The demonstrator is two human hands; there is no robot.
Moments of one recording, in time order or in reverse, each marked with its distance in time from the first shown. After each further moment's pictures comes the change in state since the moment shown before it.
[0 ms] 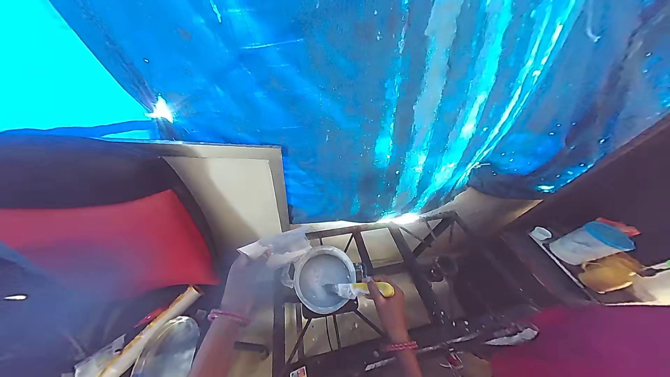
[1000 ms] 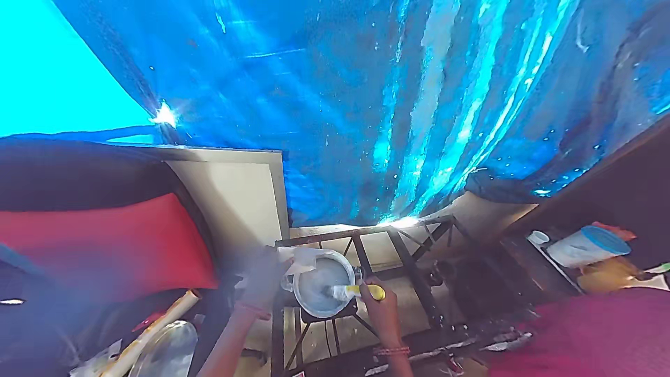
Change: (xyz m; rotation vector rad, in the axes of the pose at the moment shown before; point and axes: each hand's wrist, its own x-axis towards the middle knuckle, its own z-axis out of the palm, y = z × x) left_hand 0.011 -0.005 0.019 0.652 -0.257 0.209; right_hand -0.004 -0.020 0.007 -0.144 0.010 0.058
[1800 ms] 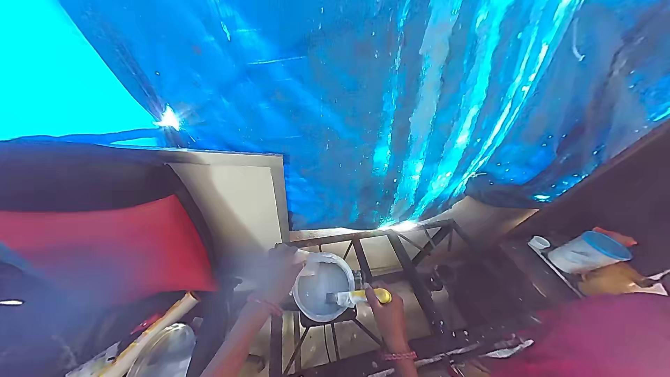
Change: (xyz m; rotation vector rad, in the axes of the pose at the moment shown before) left_hand 0.014 0.033 0.009 0.312 -0.174 0.000; right_hand 0.005 0.004 -0.010 -0.050 0.023 -0.028
